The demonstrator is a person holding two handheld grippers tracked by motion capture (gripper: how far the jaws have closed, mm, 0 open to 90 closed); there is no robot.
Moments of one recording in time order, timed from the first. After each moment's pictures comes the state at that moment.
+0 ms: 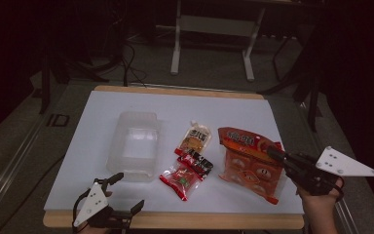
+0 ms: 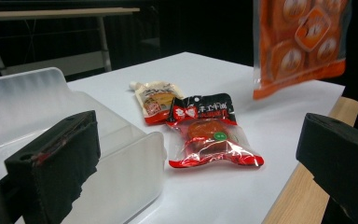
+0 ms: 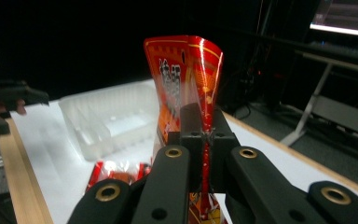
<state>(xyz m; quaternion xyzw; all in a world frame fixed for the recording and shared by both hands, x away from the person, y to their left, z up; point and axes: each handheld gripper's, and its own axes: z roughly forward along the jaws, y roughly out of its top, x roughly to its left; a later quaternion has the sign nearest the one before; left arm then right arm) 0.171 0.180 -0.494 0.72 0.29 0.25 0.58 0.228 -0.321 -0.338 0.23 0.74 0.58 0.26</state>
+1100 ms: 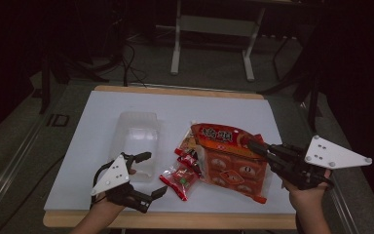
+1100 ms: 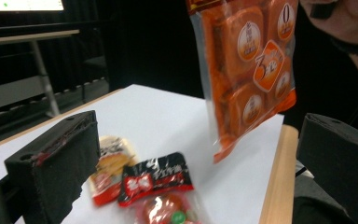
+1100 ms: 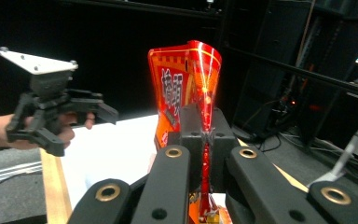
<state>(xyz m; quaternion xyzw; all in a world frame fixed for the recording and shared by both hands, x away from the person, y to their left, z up) 0.216 0.131 -0.422 0.73 0.20 0.17 0.63 0.224 -0.267 -0.299 0.16 0.74 0.61 0.22</state>
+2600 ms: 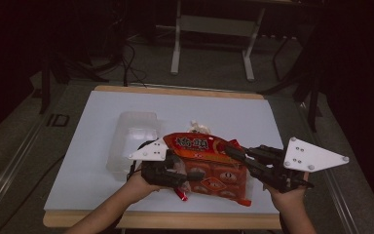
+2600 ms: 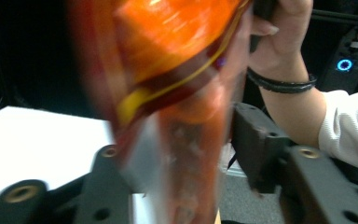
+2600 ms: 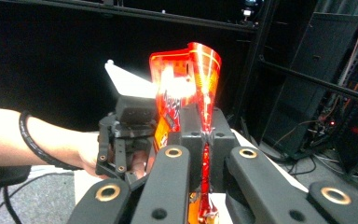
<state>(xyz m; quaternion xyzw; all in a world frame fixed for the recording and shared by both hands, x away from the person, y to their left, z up) 0.267 0.067 -0.403 0.75 0.07 0.00 0.66 0.218 -0.227 -0.295 0.11 0.74 0.63 0.19</state>
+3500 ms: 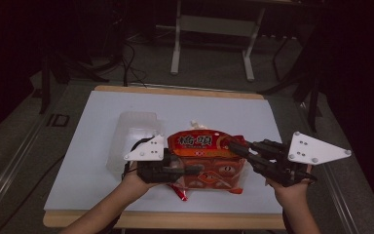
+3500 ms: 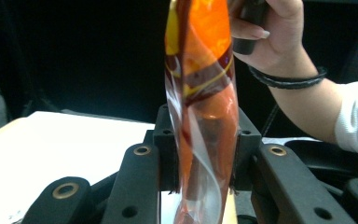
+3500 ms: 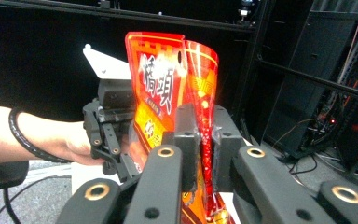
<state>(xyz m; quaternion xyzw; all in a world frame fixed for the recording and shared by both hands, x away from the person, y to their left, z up) 0.260 0.075 -0.381 0.76 0.08 0.05 0.64 0.230 -0.236 -0.295 0.12 0.74 0.64 0.18</state>
